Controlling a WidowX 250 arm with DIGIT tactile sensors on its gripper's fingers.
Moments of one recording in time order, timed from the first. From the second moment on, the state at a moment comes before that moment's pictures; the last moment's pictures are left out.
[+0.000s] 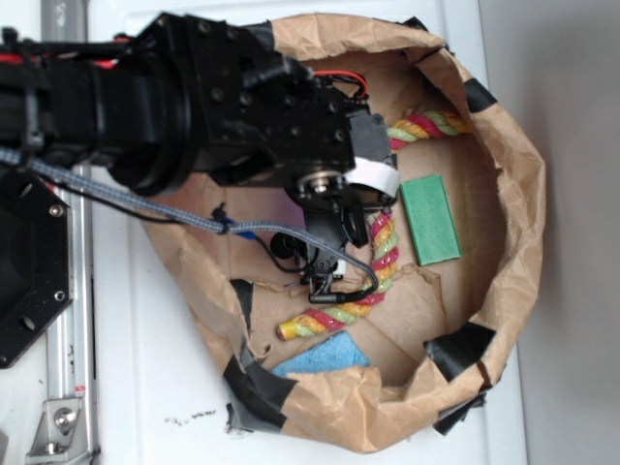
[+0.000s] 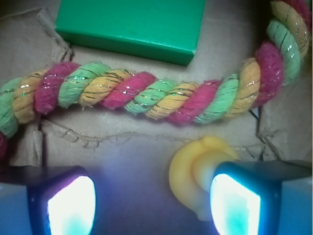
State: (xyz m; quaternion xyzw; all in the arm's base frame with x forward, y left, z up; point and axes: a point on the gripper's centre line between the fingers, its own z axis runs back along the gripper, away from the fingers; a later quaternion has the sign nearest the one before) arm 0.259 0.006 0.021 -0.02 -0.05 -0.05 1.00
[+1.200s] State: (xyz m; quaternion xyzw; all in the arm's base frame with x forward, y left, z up) arm 0.265 0.057 0.007 0.02 -0.04 0.01 1.00
